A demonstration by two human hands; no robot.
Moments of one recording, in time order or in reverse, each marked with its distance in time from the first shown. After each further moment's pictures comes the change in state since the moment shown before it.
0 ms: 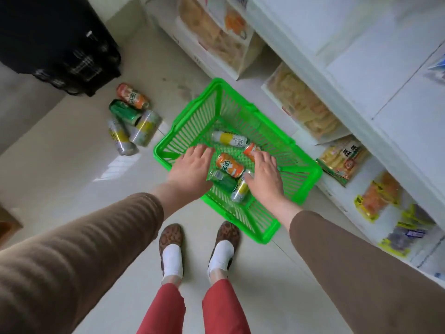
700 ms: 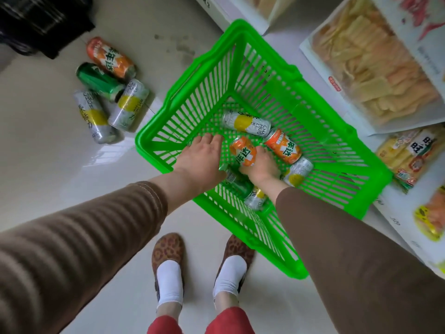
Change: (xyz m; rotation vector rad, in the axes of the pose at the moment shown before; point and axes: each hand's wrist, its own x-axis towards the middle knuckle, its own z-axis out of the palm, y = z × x) left_hand 0.101 -0.049 0.106 -0.075 -0.093 -0.067; right_hand 0.121 0.038 0.181 0.112 -0.225 0.336
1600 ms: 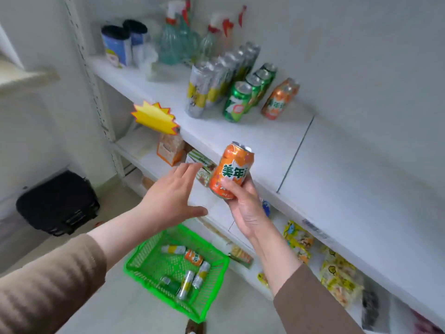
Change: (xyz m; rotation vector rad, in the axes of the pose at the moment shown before) left_hand -0.388 0.221 -0.527 -0.076 0.592 0.470; right_hand -0.514 -0.164 -0.572 1.409 0.160 -0.558
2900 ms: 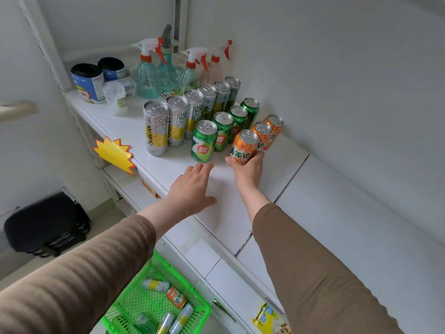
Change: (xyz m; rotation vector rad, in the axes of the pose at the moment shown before) left_hand 0.215 0.081 0.043 0.087 0.037 -0.205; right_hand 0.255 -0.089 -0.109 -0.719 0.450 -0.259
